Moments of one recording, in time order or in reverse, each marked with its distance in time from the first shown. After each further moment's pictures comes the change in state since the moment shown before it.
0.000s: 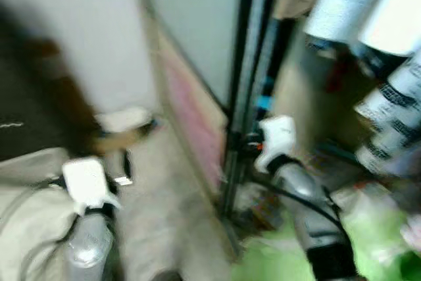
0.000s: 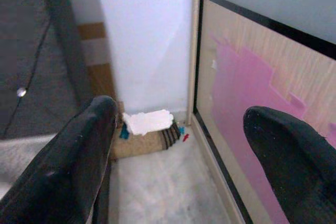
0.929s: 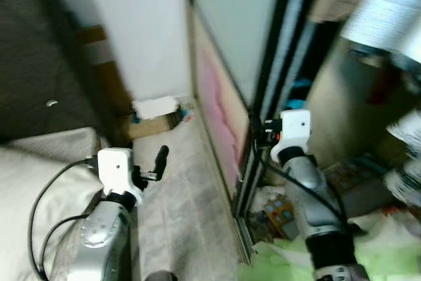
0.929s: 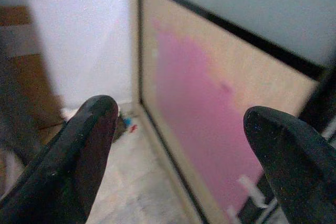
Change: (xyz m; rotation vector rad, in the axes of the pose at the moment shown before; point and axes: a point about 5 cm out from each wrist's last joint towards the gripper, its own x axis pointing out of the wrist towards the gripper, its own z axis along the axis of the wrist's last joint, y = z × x) left arm 0.019 -0.028 0.002 -0.071 -0.006 -0.351; right arm 0.005 -0.027 0.000 -0.078 -0.007 -0.253
